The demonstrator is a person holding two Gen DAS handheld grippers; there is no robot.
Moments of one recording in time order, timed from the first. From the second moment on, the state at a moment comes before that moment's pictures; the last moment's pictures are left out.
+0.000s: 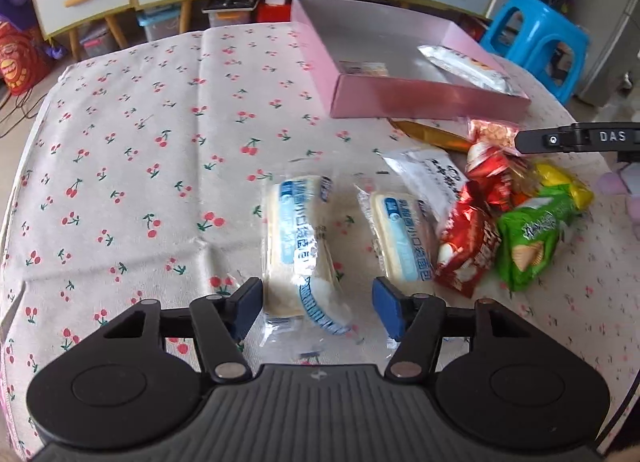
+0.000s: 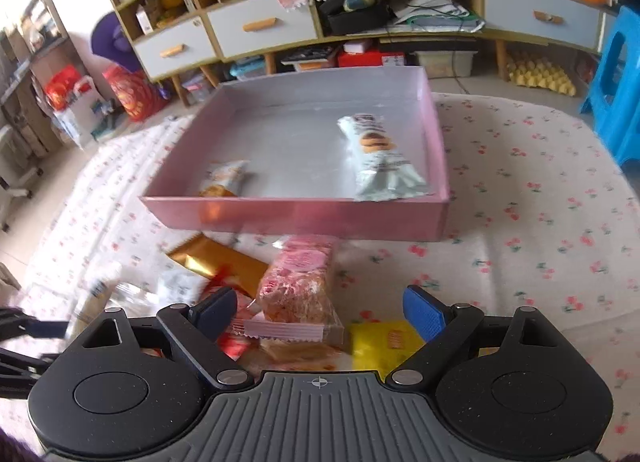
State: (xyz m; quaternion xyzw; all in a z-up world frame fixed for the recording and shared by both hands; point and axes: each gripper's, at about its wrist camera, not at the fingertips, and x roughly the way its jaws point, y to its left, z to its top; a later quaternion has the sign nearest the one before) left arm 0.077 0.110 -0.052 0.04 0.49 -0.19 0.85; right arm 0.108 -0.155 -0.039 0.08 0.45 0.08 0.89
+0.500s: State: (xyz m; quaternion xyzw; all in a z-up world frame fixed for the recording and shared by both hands) left arm 0.090 0.112 -0.055 0.01 0.49 -0.12 0.86; right arm 0.117 -0.165 -0.044 0.15 0.45 0.09 0.87
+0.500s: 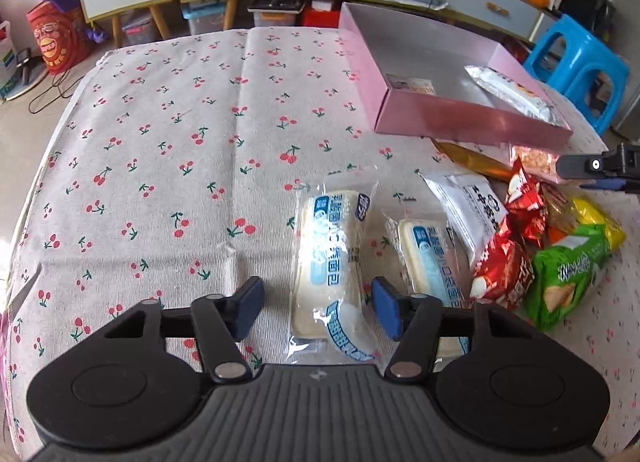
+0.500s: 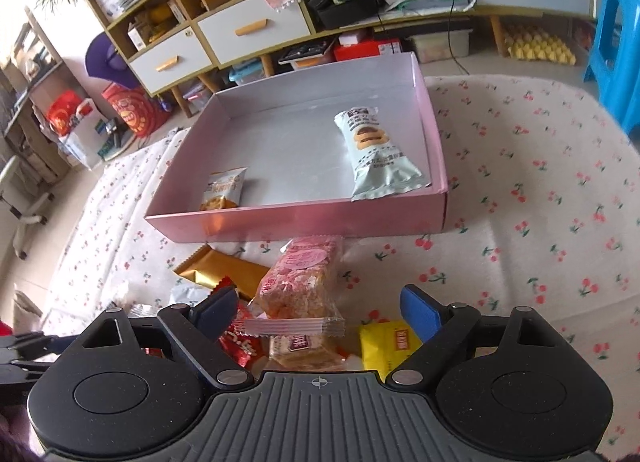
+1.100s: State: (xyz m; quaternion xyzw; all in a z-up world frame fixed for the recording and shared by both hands) left arm 0.102 0.114 -0.041 -0.08 0.50 -0.07 0.86; right arm 0.109 -0.170 -0.023 0.20 0.46 0.11 0.86
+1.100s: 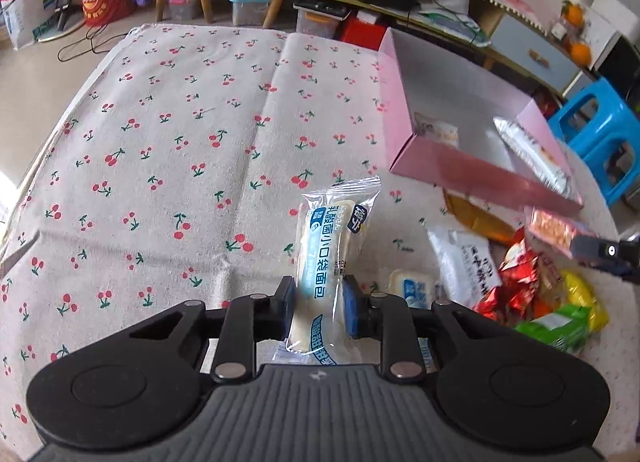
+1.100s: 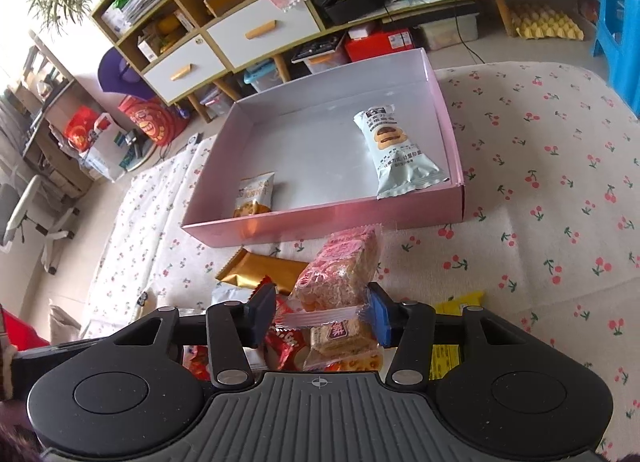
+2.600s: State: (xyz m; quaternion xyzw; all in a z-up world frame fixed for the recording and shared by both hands) left arm 0.226 -0.013 -0.037 -0.13 0.46 -0.12 0.87; right arm 0.210 -0.207 -0.051 0.20 0.40 0.16 0.88
